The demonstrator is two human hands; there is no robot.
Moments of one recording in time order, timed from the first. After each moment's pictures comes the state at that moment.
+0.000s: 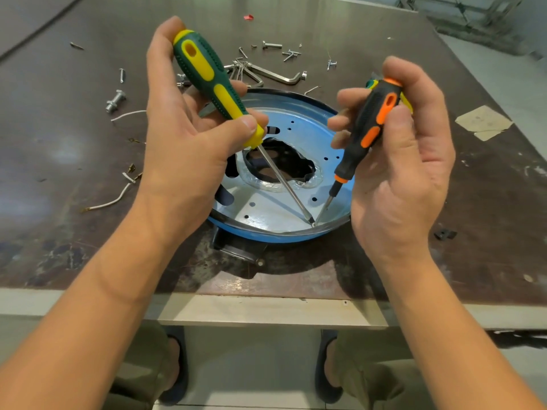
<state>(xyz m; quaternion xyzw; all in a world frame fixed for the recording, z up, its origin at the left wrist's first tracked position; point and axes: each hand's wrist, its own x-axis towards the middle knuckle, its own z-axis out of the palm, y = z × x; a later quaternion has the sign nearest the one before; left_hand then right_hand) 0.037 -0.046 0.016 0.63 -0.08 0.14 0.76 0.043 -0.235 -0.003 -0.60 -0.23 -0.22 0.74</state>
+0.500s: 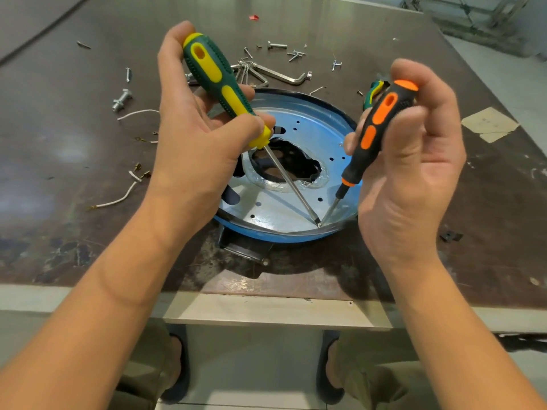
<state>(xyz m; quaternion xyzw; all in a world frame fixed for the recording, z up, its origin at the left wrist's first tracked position) 0.042 -0.045 0.014 0.65 -0.06 0.15 0.74 0.043 -0.231 0.002 -0.60 -0.21 -0.23 0.74</state>
